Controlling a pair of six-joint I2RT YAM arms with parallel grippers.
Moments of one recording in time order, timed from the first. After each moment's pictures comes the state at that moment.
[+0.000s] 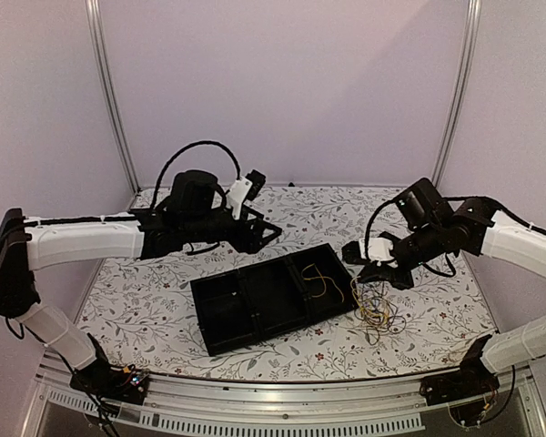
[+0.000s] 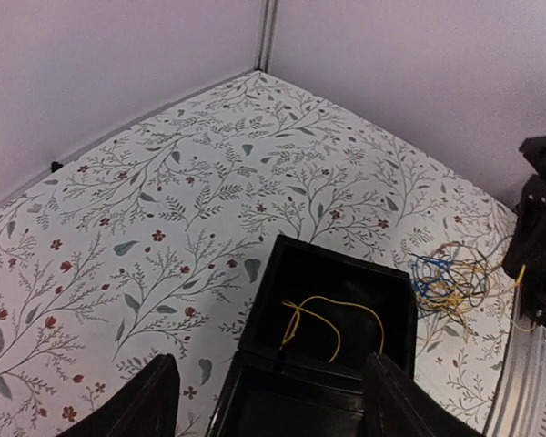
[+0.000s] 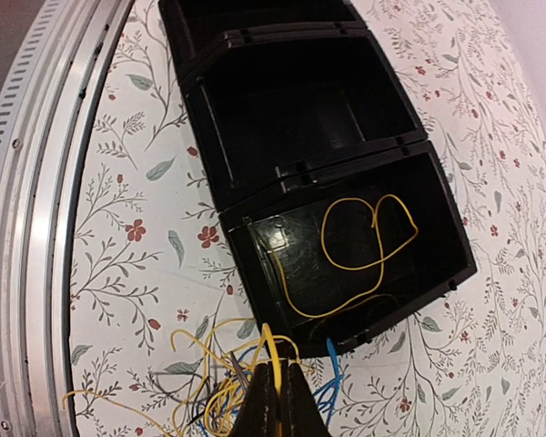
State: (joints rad) left arm -0.75 1.53 1.05 0.06 0.18 -0.11; right arm 0.76 1.25 1.01 -0.77 -0.33 -0.86
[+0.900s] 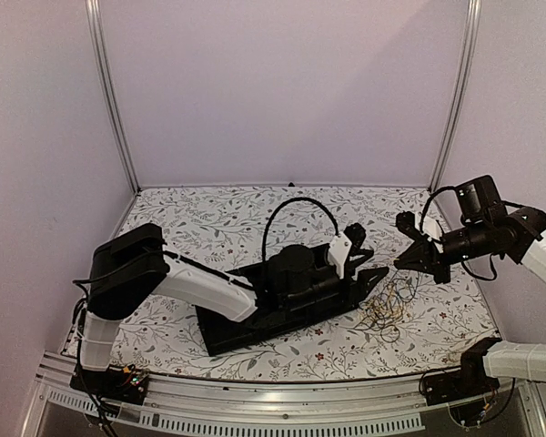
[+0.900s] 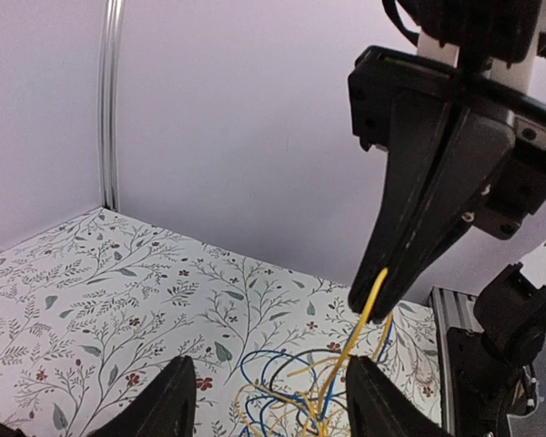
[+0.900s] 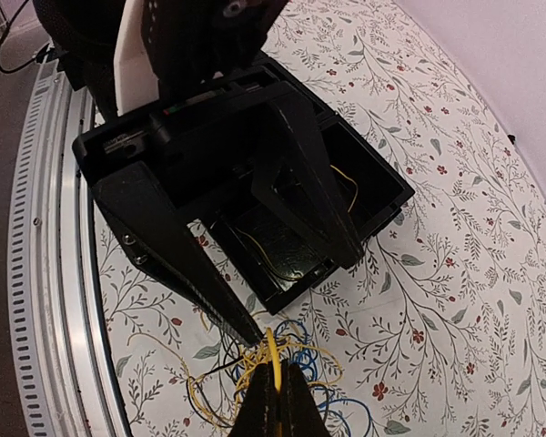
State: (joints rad) left arm -1.23 2.16 1.29 0.93 -0.04 -0.13; right arm 0.40 0.95 0.96 -0.88 -0.58 -0.72
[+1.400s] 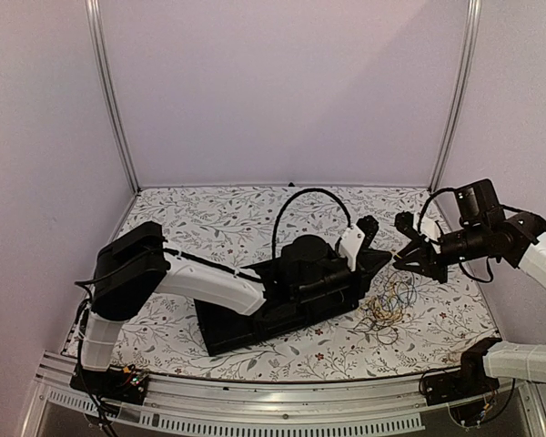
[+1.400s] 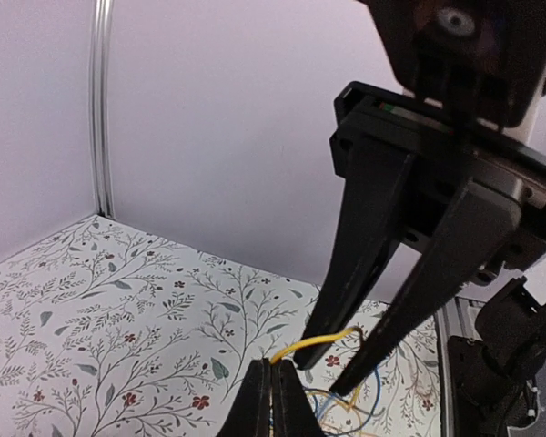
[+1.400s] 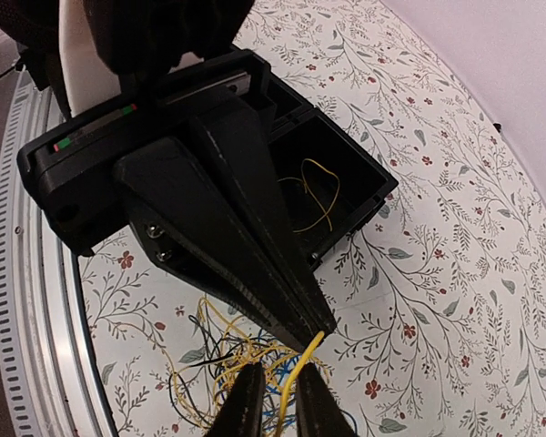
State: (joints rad) left arm -1.23 2.18 1.43 0.81 -0.02 -0.12; right arm 0.39 0.95 0.92 -0.82 -0.56 -0.69
